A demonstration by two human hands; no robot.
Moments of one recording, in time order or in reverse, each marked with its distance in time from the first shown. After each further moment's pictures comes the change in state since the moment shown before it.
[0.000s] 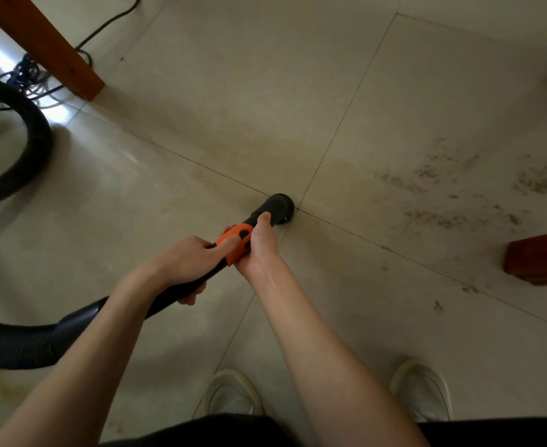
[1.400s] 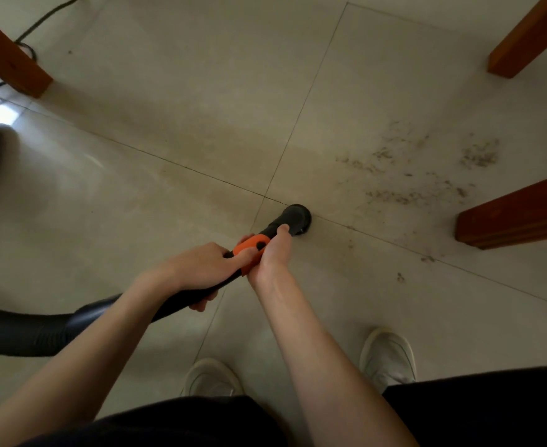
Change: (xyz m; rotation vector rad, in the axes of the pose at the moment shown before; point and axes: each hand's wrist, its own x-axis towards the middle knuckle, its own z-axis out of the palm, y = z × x) left_hand -0.004 0.029 0.046 0.193 -0.167 0.139; right_hand -0.023 -0.016 -0.058 0.217 0.179 -0.103
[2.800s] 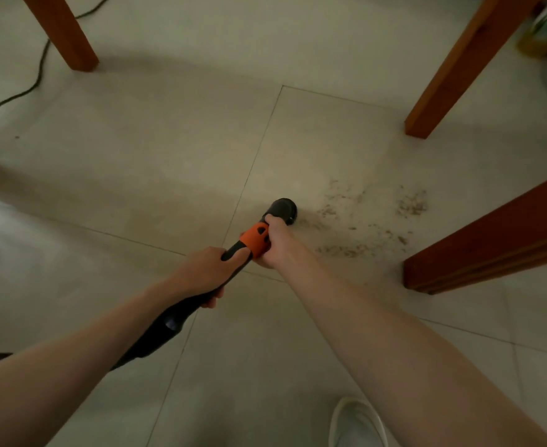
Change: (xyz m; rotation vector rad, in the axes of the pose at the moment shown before) left_hand 0.061 0.095 -0.021 -0.039 0.250 0.238; right_hand 0.027 -0.151 0.038 -0.328 -0.035 -0.182
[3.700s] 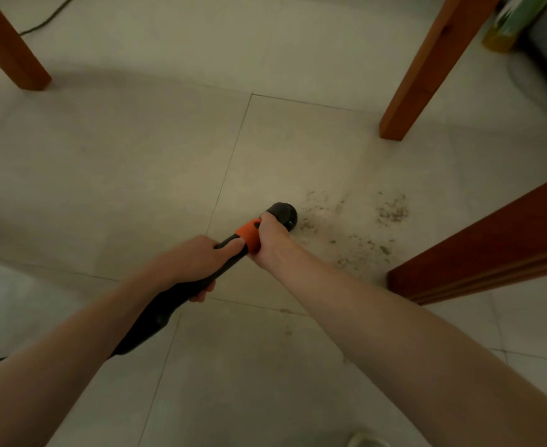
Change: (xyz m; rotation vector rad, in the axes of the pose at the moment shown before) left_hand 0.043 0.057 -0.024 0.051 -0.091 0.004; right_hand 0.019 -0.052 -0.006 -0.004 0.079 -0.114
